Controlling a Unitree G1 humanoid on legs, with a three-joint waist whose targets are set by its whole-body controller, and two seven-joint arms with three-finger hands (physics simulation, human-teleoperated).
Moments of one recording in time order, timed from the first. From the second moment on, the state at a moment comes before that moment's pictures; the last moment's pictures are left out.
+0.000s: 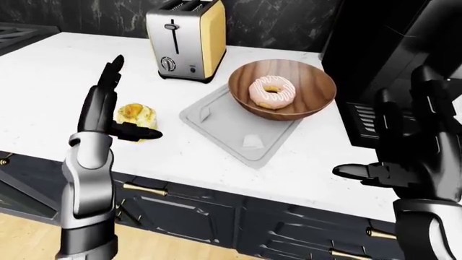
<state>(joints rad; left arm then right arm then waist) -0.48 0.39 0.24 -0.07 0.47 0.26 -0.20 -0.04 -0.13 -0.38 -0.93 0.46 0.59 -0.09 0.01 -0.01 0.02</state>
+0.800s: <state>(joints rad) -0.48 0.37 0.22 -0.04 0.48 0.25 -0.20 -0.05 -0.14 -0.39 -0.94 0.47 0.60 -0.11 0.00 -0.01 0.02</state>
